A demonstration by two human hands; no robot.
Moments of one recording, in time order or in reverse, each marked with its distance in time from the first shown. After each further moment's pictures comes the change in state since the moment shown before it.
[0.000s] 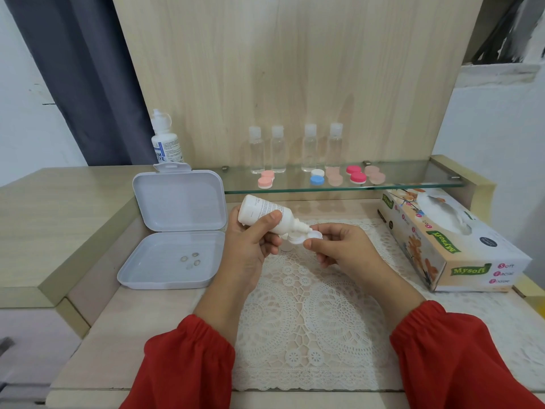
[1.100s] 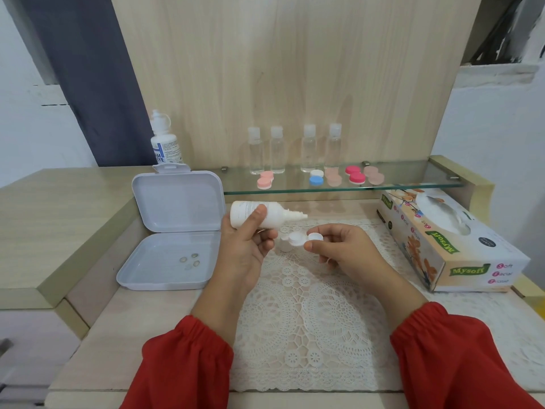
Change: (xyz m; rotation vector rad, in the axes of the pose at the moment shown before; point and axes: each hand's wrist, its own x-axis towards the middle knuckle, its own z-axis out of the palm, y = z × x) left_hand 0.003 0.000 -0.001 -0.146 0.101 -0.063; right_hand -0.002 0.000 -0.005 -0.100 0.006 0.022
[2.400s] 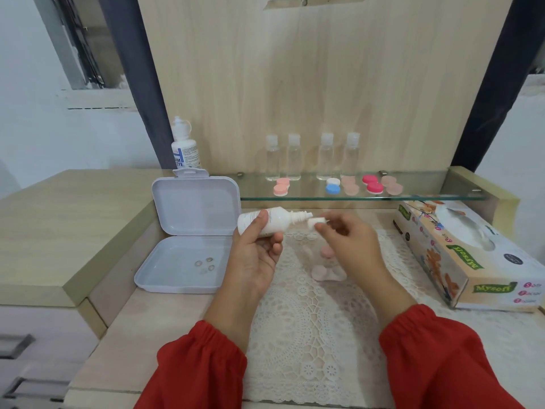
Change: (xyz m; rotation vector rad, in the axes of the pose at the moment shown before) left_hand 0.004 0.004 -0.005 -0.203 0.102 -0.112; right_hand 0.022 -0.011 0.026 -0.124 0.295 -0.168
